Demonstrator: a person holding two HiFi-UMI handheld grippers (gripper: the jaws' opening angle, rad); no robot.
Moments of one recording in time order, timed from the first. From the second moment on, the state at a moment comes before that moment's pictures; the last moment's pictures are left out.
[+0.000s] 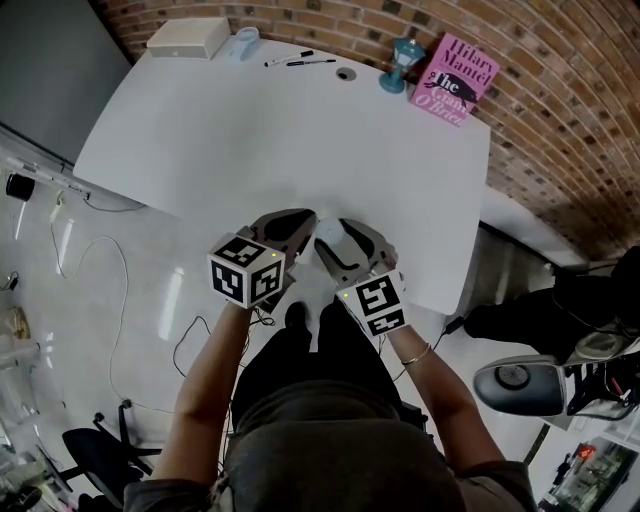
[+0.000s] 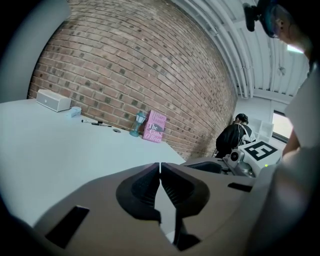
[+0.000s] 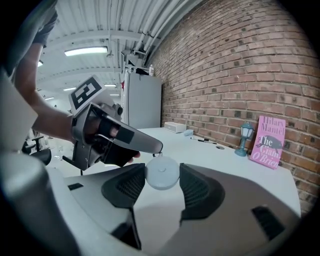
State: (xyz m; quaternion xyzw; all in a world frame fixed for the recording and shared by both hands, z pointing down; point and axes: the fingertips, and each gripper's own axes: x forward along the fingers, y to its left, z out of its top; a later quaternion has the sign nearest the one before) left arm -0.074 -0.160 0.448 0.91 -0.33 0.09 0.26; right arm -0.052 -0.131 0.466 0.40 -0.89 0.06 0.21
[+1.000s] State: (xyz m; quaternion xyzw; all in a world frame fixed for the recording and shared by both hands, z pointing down) left arm -0.127 -0.171 0.474 0.87 -0.40 0.16 0.23; right arm -0.021 -0.131 0.500 0.45 -0.84 0.11 0.28
